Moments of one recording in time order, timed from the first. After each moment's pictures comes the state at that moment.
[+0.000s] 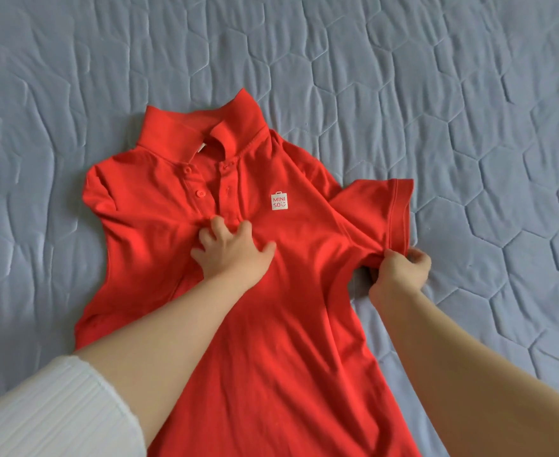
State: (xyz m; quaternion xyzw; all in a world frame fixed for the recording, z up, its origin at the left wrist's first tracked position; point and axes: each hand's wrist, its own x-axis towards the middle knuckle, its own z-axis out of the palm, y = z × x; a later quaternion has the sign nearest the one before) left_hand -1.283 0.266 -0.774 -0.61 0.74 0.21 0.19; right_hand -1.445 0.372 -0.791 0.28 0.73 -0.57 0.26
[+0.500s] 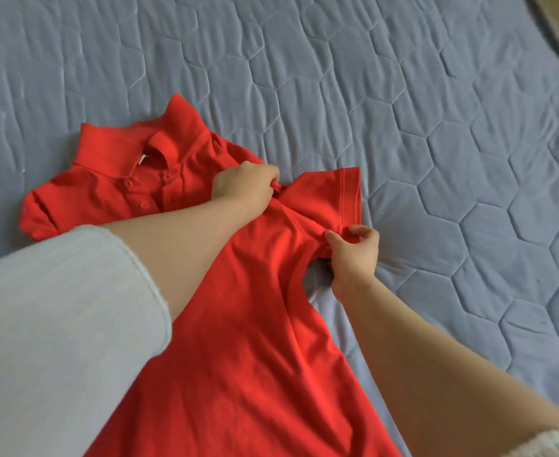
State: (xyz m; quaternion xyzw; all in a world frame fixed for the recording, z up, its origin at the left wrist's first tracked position) left_hand -1.397 0.224 -0.771 -0.40 0.90 0.14 0.11; right_hand -1.455 0.380 -0.806 0.15 0.77 -0.53 0.33
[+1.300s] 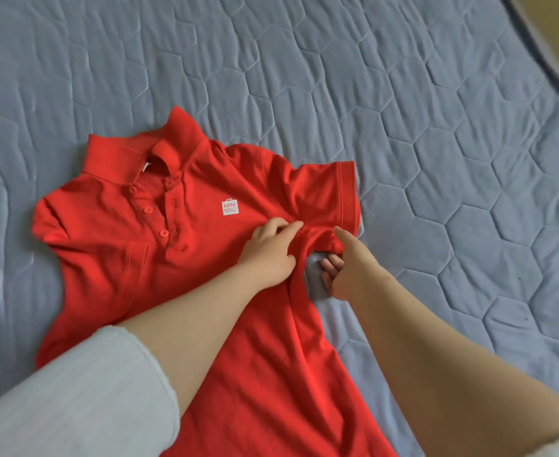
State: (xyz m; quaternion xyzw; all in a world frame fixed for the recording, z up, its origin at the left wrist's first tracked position) left_hand -1.374 0.305 -0.795 -0.37 0.85 0.33 0.15; right_hand -1.472 0.387 -0.771 0.37 0.61 -0.51 0.47
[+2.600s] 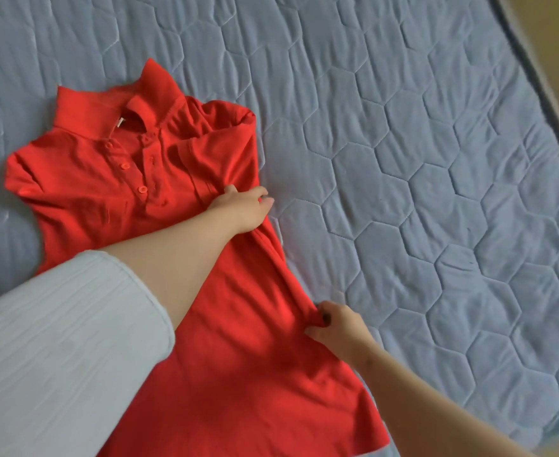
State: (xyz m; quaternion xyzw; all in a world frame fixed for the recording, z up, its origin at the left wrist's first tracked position) left_hand -1.373 0.302 -0.774 -0.46 0.79 0.27 0.29; right_hand -1.409 0.543 -0.783 -0.25 0.81 -0.11 0.51
